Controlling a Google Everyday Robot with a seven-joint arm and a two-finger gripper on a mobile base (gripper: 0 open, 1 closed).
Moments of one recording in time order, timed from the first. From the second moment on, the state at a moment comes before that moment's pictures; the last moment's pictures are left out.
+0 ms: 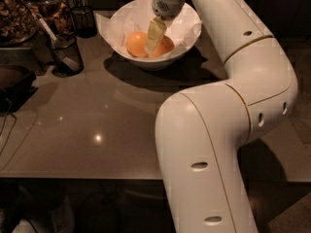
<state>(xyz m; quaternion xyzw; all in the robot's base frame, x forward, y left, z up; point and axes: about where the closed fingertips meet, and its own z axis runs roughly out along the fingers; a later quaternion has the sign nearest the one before) 0.755 -0.031 0.915 -0.54 0.82 0.02 0.17</state>
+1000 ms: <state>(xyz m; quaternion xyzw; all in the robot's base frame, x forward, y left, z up) 0.764 -0.053 0.875 -0.52 0.84 0.03 0.14</state>
